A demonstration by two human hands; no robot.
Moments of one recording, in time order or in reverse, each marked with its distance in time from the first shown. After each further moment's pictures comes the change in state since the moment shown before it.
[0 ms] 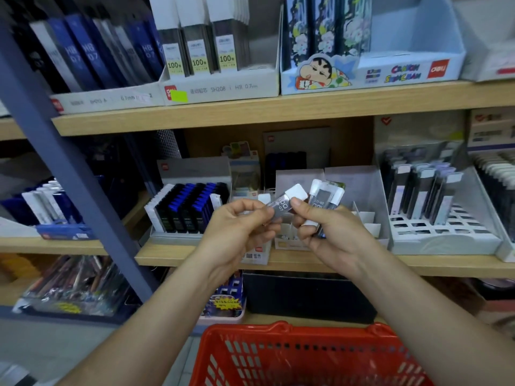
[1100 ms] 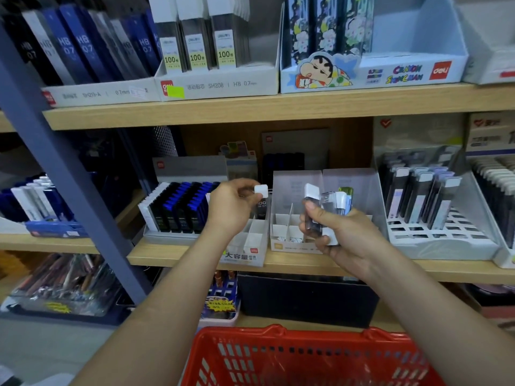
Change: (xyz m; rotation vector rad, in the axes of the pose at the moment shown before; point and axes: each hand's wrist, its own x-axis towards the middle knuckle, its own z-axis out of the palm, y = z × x) left_hand 0.080 -0.015 -0.014 0.754 0.290 0.350; right_hand 0.001 -0.011 -0.025 -0.220 0.068 -0.023
